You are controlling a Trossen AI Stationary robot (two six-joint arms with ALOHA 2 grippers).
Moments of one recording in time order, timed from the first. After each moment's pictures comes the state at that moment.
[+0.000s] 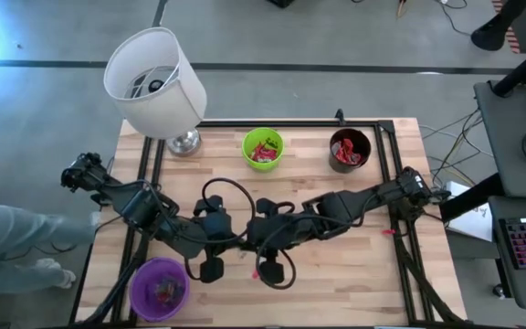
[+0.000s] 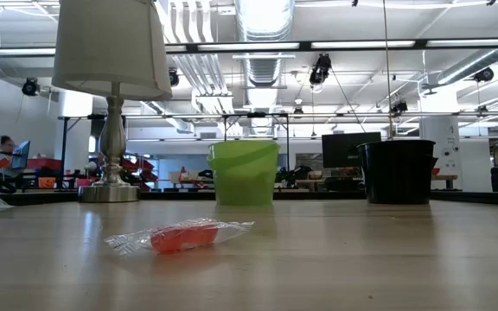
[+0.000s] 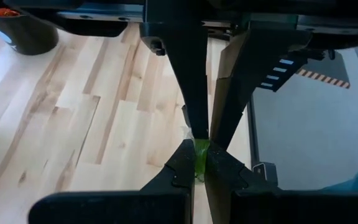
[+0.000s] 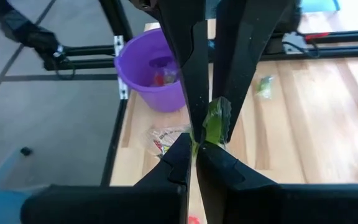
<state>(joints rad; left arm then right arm) -0.53 1.52 1.69 -0.89 -0.37 -0.57 0.35 1.98 2.15 -0.78 0.13 0.28</state>
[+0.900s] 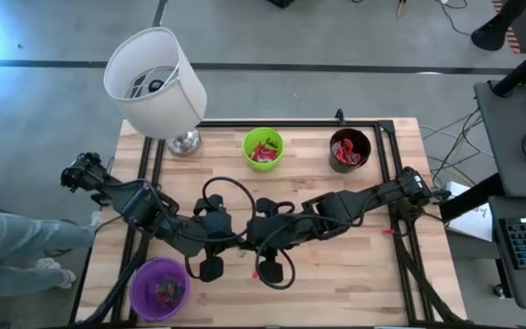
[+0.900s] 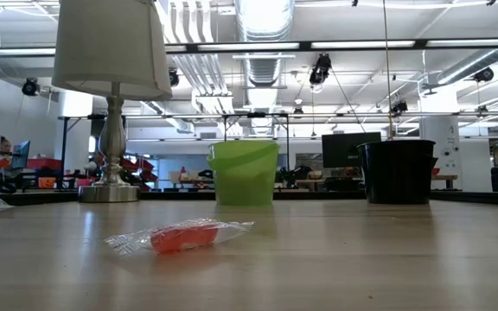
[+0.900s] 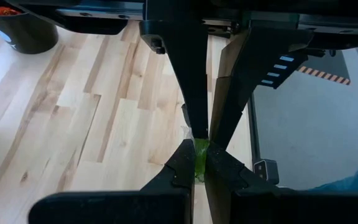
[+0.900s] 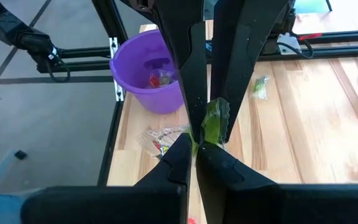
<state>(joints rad) -0.53 1.52 1.69 -0.90 -0.35 -0.56 0.35 1.97 2.15 -0.78 0.15 0.28</state>
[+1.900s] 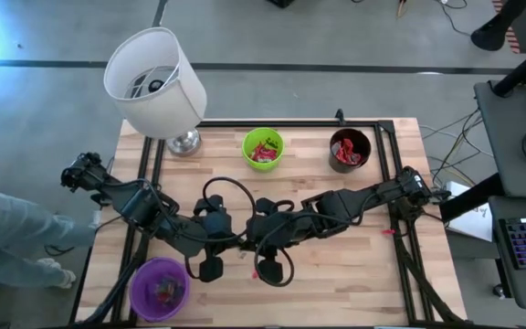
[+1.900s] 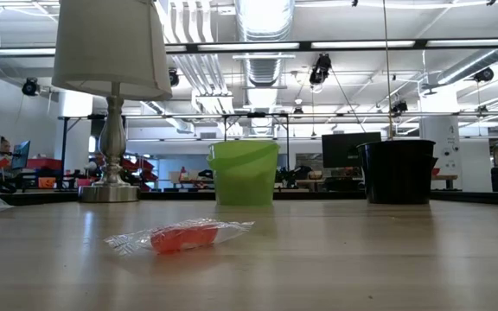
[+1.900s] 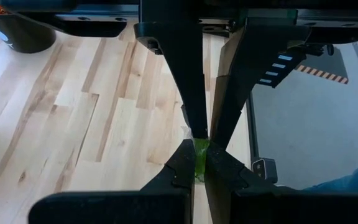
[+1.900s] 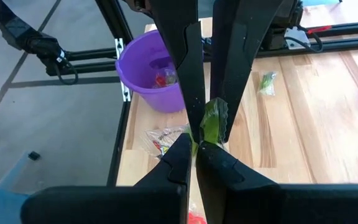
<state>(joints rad) -0.53 1.51 1.69 -0.90 -0.35 -0.56 0.34 1.97 2.15 -0.78 0.11 0.31</state>
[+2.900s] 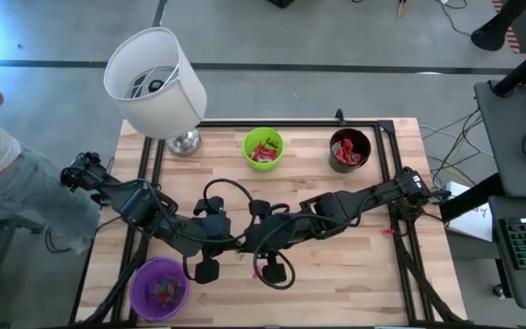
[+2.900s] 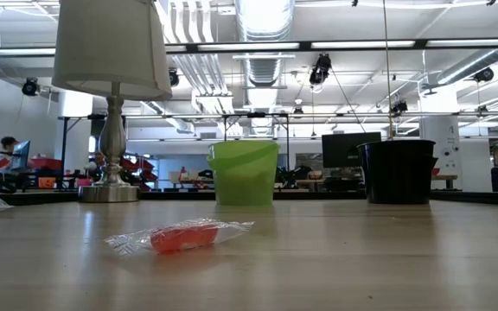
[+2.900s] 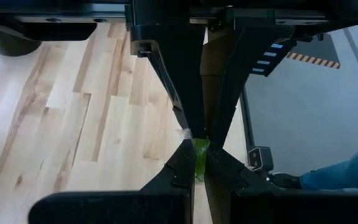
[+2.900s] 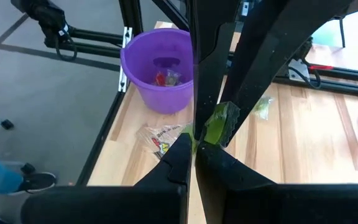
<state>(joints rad) -0.53 1.51 1.69 -0.90 -0.30 -0.51 0.34 1.98 2.13 -0.74 0.10 0.07</state>
